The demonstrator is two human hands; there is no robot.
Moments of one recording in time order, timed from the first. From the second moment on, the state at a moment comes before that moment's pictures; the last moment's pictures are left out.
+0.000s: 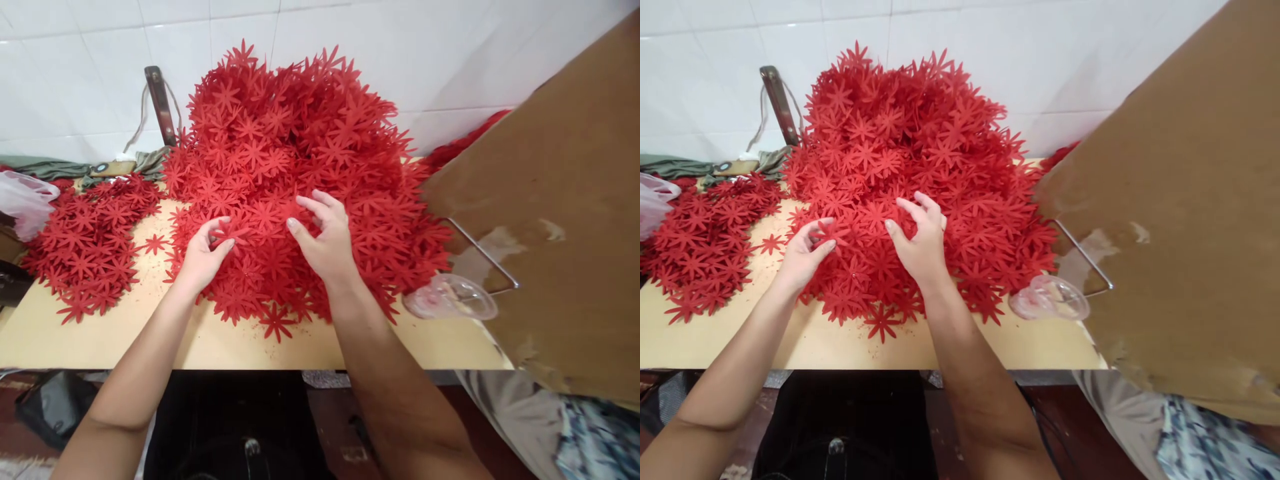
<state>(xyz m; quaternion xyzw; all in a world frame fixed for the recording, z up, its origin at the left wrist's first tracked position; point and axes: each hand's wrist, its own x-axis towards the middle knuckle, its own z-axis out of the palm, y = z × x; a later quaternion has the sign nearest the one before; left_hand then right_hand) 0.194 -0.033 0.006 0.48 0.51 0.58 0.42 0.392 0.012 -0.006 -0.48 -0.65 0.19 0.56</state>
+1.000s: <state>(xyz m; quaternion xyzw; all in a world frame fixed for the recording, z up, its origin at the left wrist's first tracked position) 0.230 -0.017 -0.019 0.47 0.47 0.56 0.50 0.357 0.016 -0.001 -0.41 -0.73 0.38 0.38</state>
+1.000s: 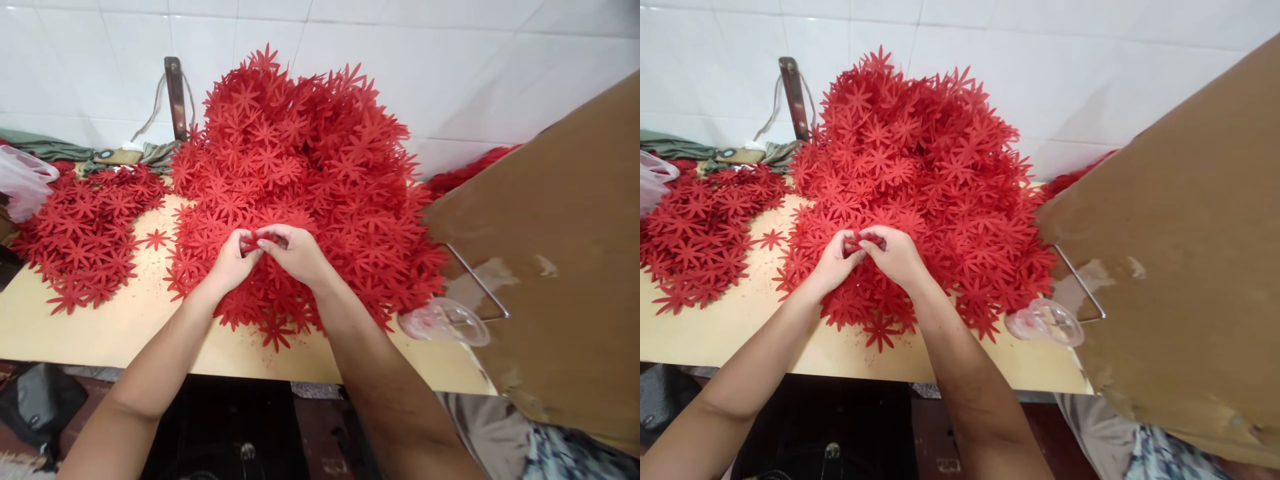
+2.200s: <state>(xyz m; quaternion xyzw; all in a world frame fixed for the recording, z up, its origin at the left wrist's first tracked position) 0.223 -0.020 -0.033 0.65 0.53 0.53 0.13 0.344 0.001 -0.014 -0.47 -0.62 0.36 0.52</state>
